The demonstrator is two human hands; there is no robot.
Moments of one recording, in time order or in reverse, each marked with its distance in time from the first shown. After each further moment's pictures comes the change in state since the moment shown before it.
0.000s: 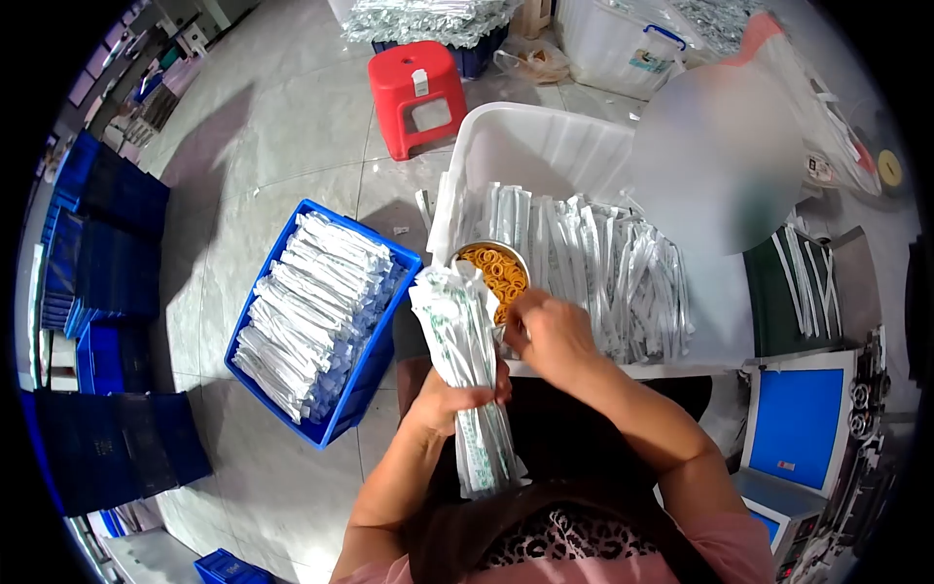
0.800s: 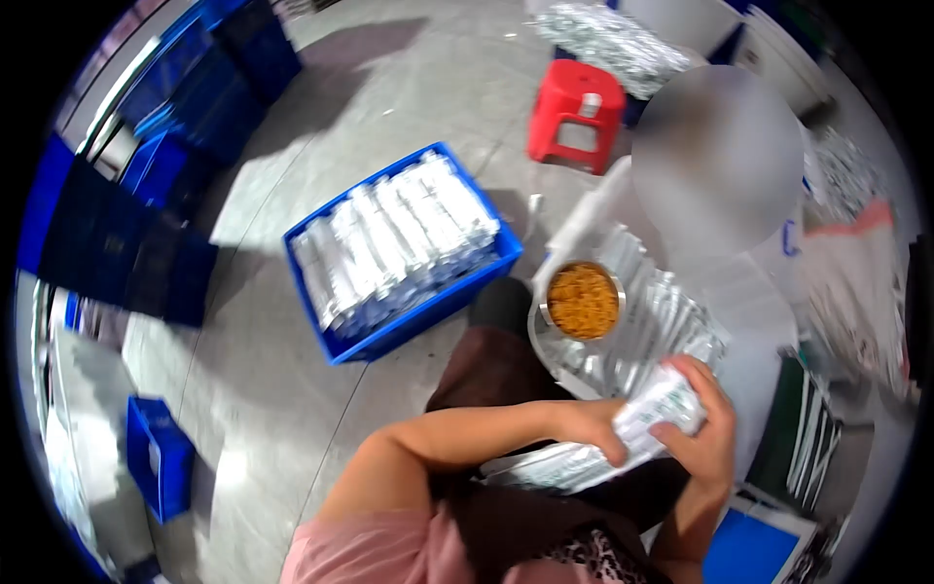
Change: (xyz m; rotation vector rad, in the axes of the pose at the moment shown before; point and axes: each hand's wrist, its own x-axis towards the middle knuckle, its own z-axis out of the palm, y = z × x) left_hand 0.026 -0.039 0.044 0.333 -0.567 -0.227; right_hand -0.047 -0.011 -0.104 0.399 -0.153 -0.183
